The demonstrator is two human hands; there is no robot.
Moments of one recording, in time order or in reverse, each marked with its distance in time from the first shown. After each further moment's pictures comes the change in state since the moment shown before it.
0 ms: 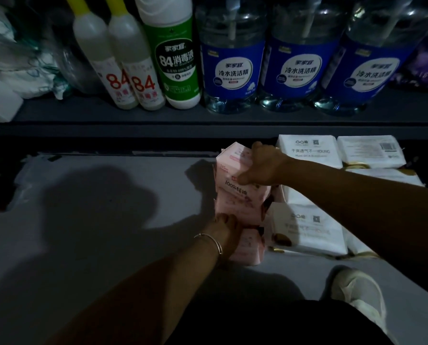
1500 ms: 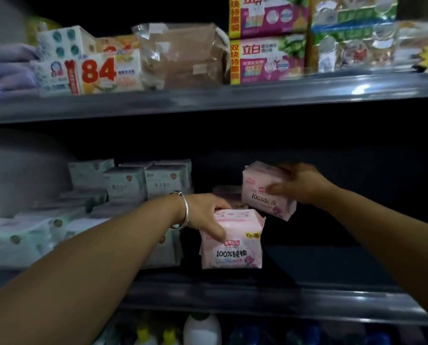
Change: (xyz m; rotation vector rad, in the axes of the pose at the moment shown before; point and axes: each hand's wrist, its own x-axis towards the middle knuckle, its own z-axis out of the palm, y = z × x) left_hand -0.172 -0.130 -0.561 -0.294 0.564 0.009; right_hand -0.073 -0.149 -0.474 0.223 0.811 -0.371
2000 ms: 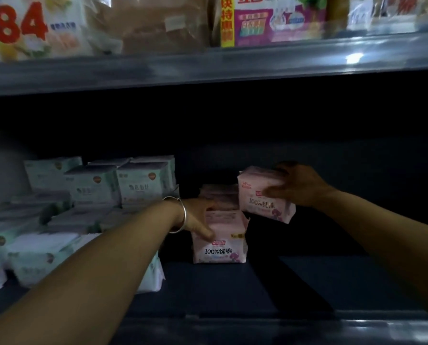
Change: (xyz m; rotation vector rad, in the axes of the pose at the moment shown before) left_hand 0.092 -0.046 0.007 0.138 0.018 -0.047; right_hand 0.057 0.042 0.025 -0.112 -0.001 -0.023
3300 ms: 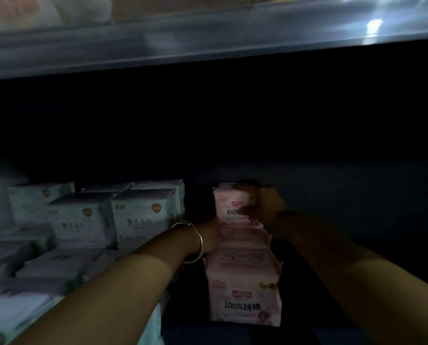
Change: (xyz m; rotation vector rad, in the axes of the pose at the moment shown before) left_hand 0.082 -0.039 -0.009 0.072 0.205 -0.079; right_hand 0.139 -0.014 0.106 0.134 0.048 -0.206
